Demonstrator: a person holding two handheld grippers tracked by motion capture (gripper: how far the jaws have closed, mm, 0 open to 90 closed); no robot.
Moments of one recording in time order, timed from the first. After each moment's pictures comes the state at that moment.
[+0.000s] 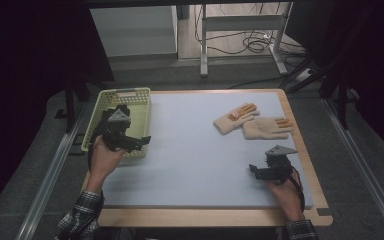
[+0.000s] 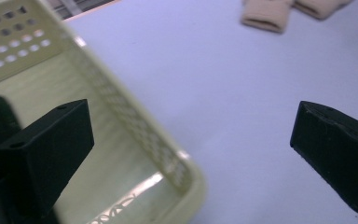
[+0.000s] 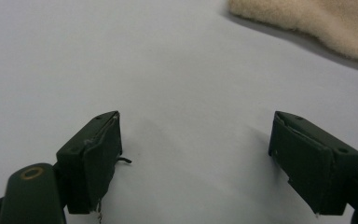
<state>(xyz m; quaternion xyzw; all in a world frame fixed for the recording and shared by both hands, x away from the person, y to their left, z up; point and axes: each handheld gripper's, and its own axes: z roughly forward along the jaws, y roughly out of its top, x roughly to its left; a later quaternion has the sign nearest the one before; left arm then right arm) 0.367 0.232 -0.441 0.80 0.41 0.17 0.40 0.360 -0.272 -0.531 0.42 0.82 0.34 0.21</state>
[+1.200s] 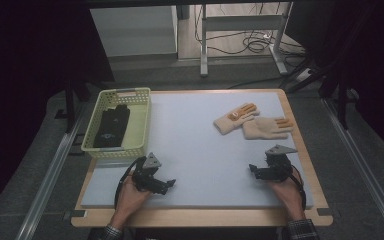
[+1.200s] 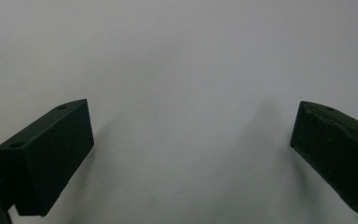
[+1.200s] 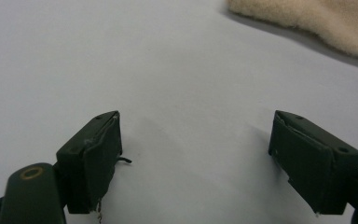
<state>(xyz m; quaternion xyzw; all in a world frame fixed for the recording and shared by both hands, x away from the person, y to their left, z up) 0.314 0.161 -0.550 0.85 0.36 0.13 0.36 0.361 -0.271 -0.530 0.42 0.82 0.34 0.20</state>
